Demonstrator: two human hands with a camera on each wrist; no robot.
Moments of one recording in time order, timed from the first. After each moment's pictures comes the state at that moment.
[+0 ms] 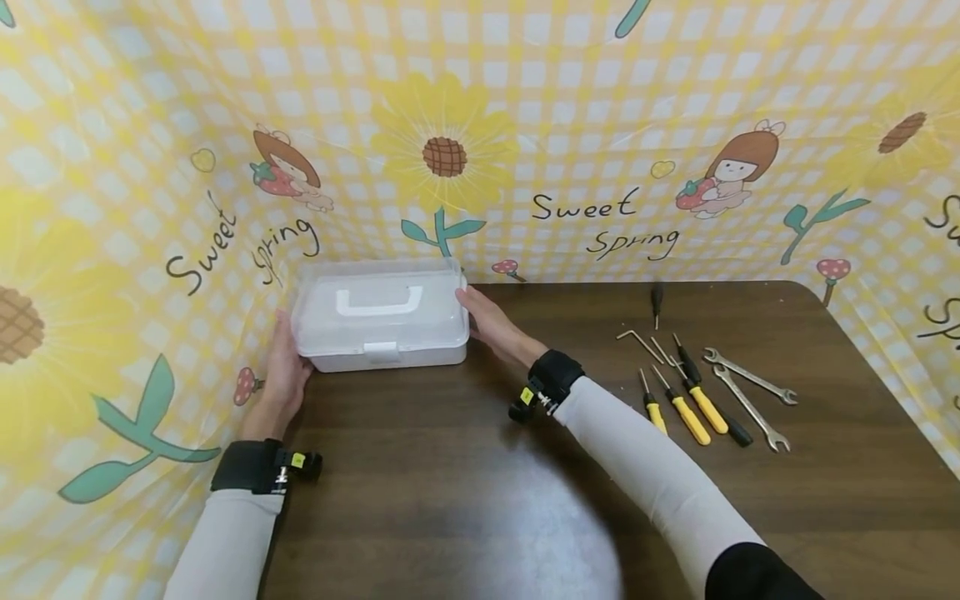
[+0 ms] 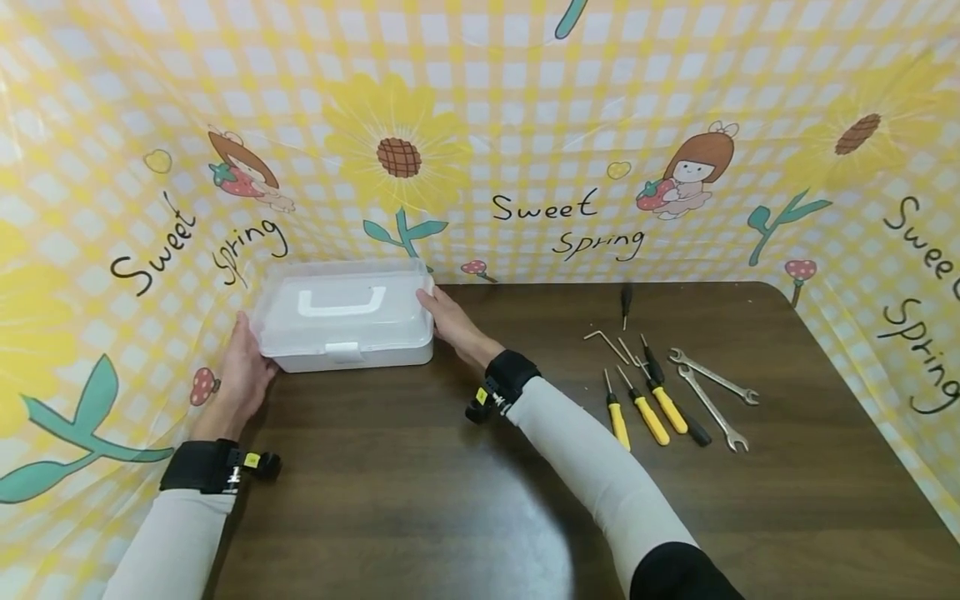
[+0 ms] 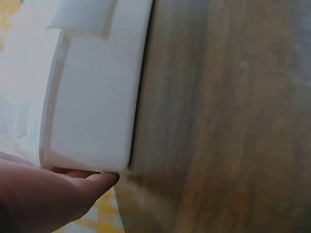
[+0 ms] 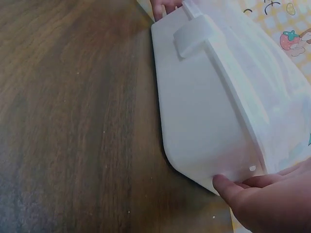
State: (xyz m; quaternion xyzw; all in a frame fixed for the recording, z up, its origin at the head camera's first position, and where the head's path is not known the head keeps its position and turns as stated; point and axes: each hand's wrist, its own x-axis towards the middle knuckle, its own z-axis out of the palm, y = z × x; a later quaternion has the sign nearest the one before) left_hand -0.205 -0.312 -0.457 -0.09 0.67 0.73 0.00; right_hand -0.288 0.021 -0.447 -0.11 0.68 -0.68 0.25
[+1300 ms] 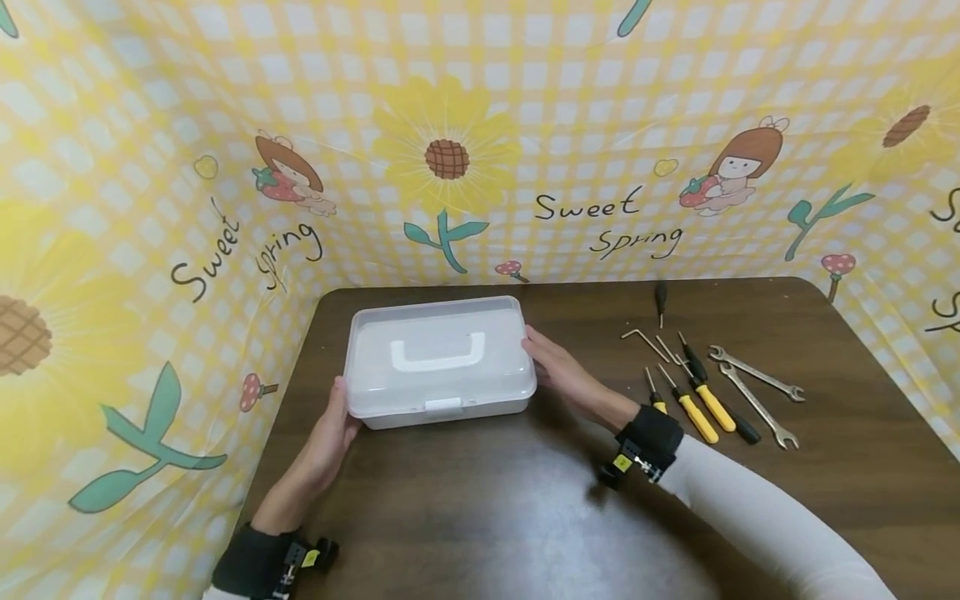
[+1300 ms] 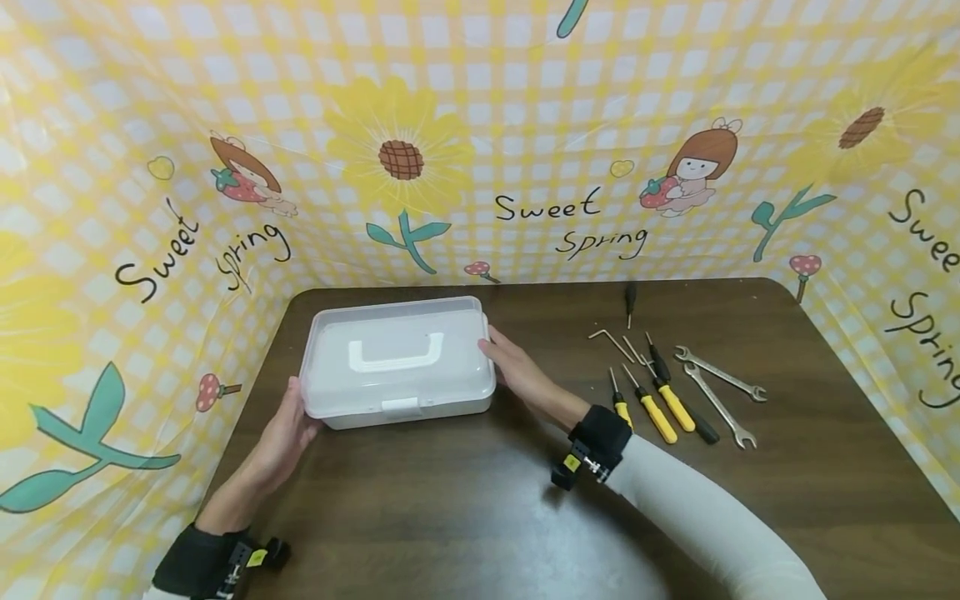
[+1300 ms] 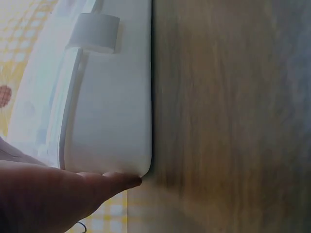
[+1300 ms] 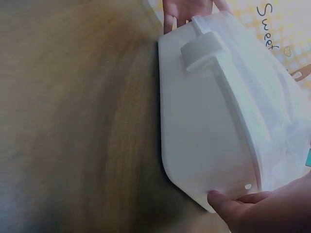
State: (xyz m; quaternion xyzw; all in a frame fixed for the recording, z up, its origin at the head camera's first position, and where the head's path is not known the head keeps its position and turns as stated) left_hand -0.114 -0.248 -0.459 -0.01 0.73 0.67 0.13; right_hand -0.204 0.116 -0.449 -0.12 0.69 -0.67 0.25
